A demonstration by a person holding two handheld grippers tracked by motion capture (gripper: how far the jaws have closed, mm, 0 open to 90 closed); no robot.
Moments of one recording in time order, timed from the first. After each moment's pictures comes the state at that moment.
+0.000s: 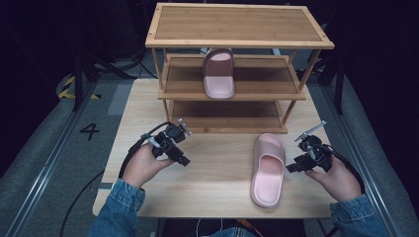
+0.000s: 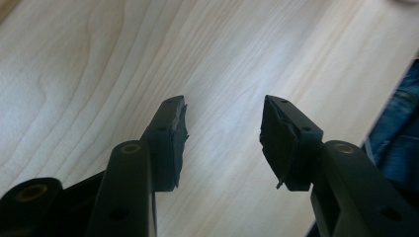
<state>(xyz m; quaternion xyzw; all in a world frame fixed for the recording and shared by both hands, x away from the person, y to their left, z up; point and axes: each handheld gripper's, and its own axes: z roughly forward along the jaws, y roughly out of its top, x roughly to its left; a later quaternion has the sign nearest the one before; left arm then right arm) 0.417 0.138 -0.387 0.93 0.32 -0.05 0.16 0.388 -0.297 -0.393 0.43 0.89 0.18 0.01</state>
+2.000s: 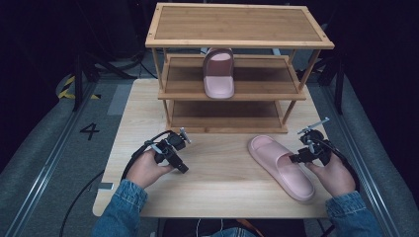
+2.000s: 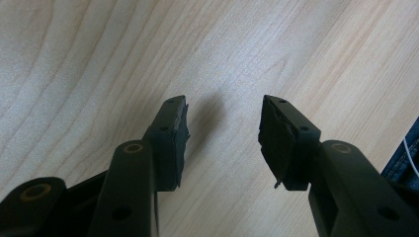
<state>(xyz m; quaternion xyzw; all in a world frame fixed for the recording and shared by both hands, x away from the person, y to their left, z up) 0.421 0.138 -0.420 0.93 0.32 -0.09 0.14 0.404 -0.309 -0.399 0.48 0.86 0.18 0.08</state>
